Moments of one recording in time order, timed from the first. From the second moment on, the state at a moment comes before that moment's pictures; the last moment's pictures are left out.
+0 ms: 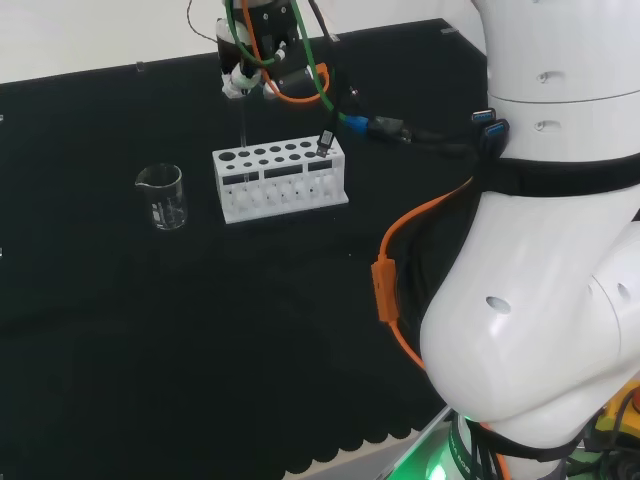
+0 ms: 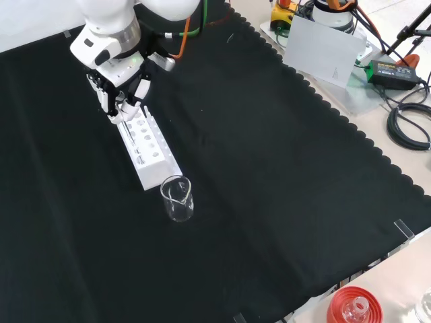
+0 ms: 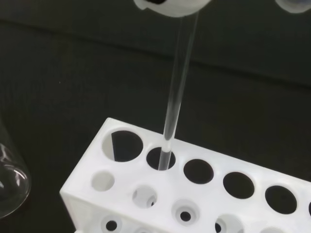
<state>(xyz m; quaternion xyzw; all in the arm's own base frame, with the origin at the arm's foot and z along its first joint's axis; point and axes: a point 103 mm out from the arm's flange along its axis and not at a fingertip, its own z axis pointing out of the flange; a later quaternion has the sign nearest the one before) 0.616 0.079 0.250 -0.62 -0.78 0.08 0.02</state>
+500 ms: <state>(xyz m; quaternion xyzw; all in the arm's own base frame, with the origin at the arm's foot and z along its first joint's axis) 0.609 0.076 0.262 -0.62 -0.78 0.10 0.02</state>
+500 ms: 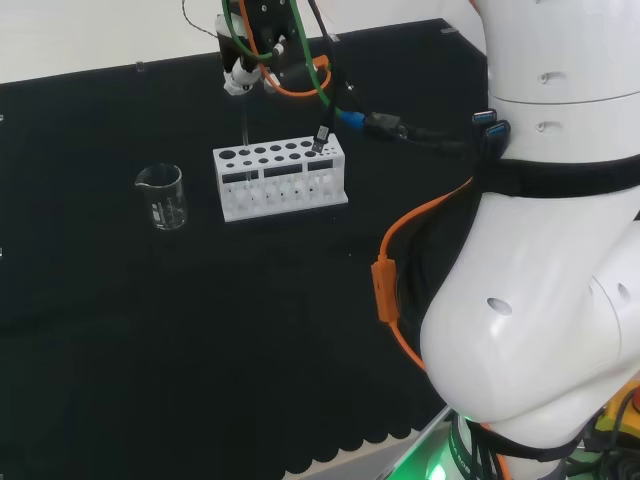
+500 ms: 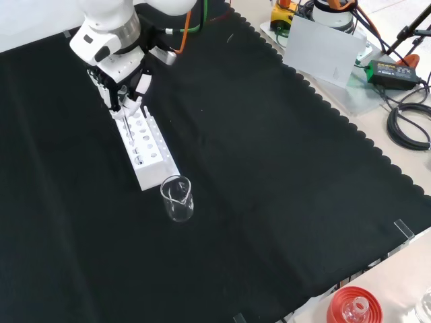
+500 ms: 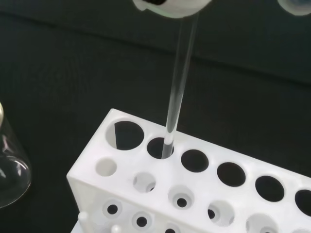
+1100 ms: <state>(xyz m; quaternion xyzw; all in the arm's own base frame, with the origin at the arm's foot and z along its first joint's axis) 0.590 0.075 0.287 -0.62 -0.78 0.10 0.03</state>
